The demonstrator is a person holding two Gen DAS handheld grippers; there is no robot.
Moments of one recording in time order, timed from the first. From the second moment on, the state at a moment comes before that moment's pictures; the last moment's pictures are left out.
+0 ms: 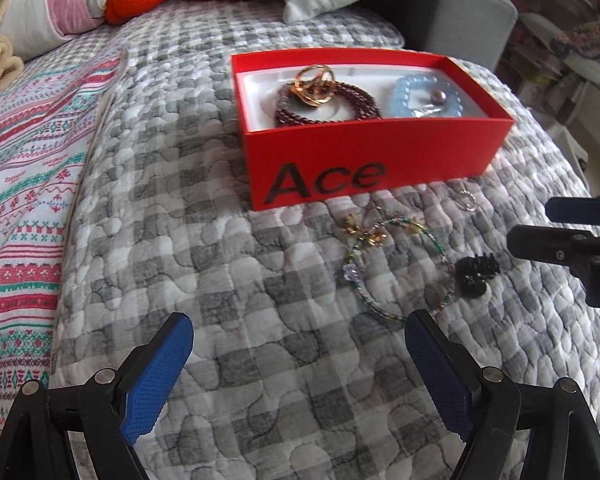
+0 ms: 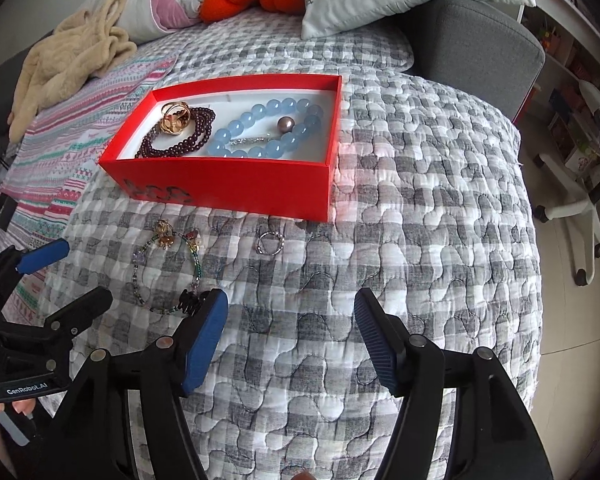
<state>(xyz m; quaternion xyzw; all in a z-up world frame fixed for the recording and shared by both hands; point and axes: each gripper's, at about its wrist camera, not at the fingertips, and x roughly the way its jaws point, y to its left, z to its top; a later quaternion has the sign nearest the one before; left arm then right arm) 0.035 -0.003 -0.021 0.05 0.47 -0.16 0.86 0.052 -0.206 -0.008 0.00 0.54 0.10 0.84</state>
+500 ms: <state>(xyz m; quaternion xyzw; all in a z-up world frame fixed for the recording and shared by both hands) 0.037 -0.049 -0.038 0.13 0.45 -0.24 0.85 0.045 -0.228 -0.010 0.02 0.55 0.09 0.83</state>
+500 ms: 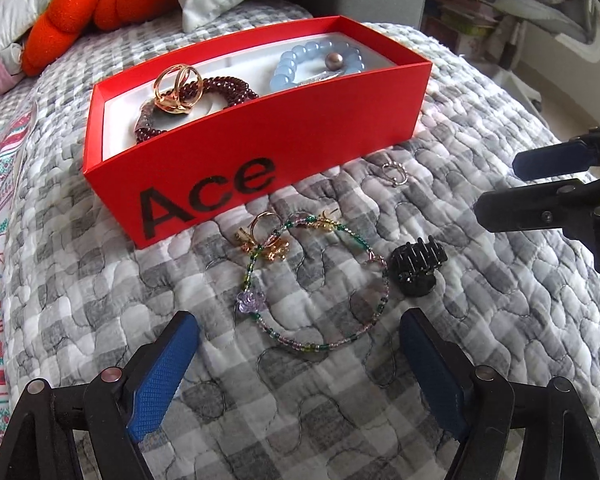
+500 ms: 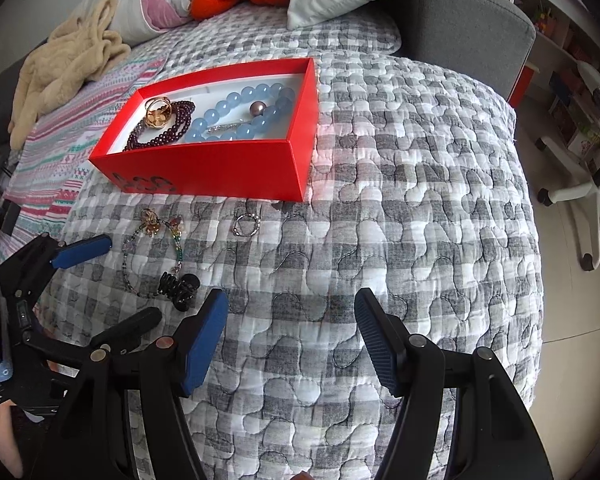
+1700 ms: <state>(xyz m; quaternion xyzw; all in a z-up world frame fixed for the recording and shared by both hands) 0.042 -0.011 -0.020 0.06 0.46 -0.24 0.85 0.061 -0.205 -0.015 0.04 0.56 0.11 0.82</state>
